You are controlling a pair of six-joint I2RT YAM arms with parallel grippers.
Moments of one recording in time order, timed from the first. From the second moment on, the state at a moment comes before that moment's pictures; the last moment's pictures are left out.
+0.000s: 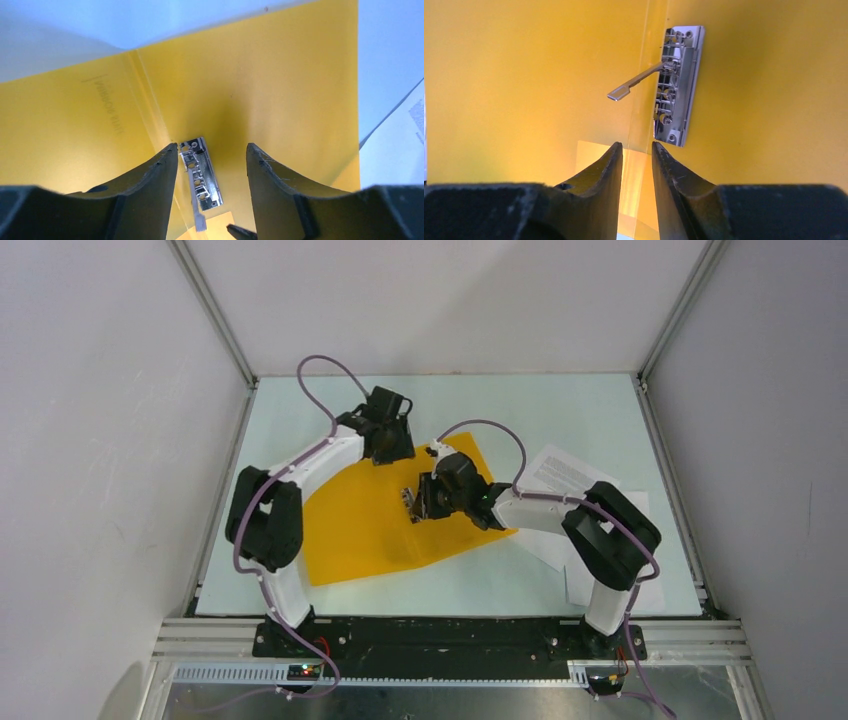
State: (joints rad) left arm -0.47 1.84 1.42 -0.55 -0.09 -0.60; right arm 0.84 1.77 1.02 0.13 -0.11 0.60
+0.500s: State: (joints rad) left arm -0.40 1.46 1.30 -0.61 -0.11 -0.57; right arm 0.78 2.02 1.20 0.23 -0.28 0.69
